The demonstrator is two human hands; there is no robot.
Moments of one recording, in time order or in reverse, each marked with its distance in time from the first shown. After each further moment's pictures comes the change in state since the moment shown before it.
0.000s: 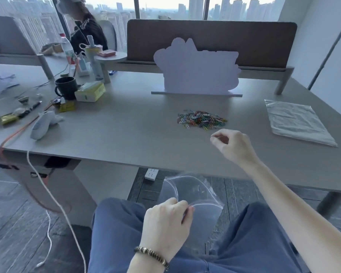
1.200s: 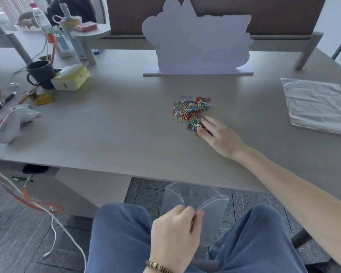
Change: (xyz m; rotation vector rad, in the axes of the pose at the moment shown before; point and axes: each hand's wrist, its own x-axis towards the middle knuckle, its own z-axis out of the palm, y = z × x) left_hand 0.036 0.013 0.056 -0.111 0.002 -0.067; right_hand 0.085 0.061 0.066 -0.127 -0.383 -0.065
